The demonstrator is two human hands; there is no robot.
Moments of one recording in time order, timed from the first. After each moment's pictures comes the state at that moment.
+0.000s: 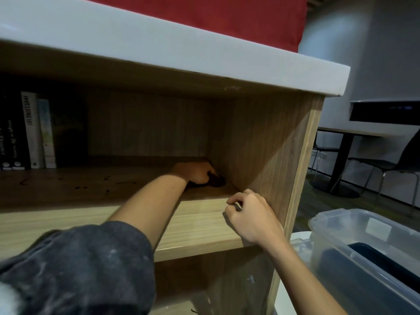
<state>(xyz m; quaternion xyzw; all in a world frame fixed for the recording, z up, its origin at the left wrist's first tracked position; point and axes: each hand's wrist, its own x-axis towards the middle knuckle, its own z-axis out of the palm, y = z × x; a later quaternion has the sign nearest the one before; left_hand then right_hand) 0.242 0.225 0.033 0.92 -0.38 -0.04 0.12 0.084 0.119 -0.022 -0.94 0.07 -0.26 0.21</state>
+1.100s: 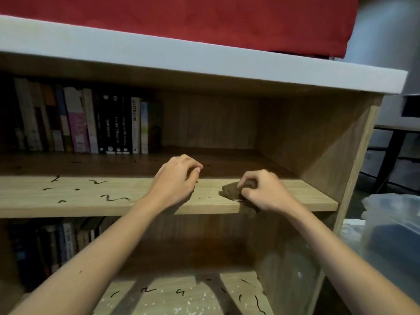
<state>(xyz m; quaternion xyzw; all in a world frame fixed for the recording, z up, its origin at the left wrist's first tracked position) 0.114 0.448 -0.009 0.89 -0.25 0.28 0.27 0.058 0.247 0.003 -0.95 -0.02 -0.18 0.25</state>
